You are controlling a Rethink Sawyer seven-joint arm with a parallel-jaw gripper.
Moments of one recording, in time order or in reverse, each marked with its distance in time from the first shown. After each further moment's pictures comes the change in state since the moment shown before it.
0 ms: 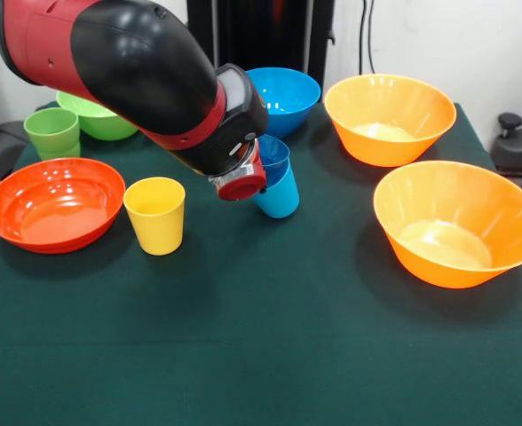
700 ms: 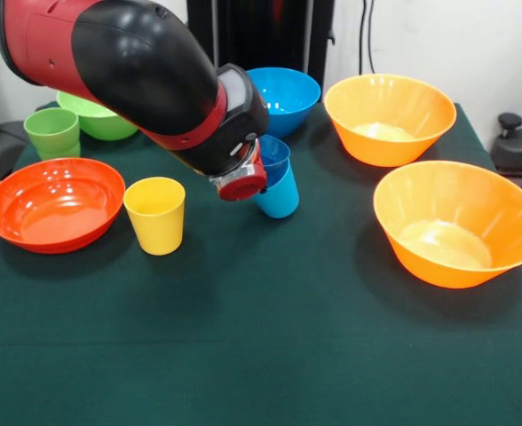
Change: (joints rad) arm 0.001 0.001 0.000 0.000 0.000 0.000 0.000
